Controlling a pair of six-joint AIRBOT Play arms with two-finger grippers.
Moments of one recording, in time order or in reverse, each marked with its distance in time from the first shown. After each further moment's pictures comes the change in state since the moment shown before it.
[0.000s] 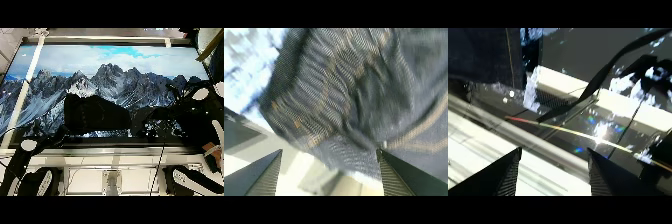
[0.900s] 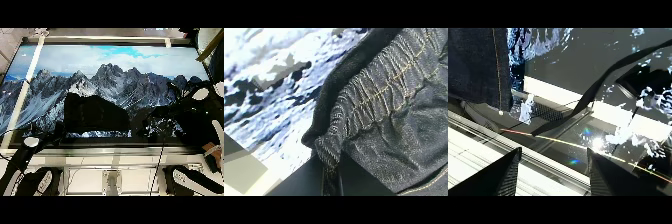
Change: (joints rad) left arm -0.001 -0.141 0.000 -0.097 0.175 -0.076; right arm 0.000 0.000 0.000 0.001 -0.044 0.000
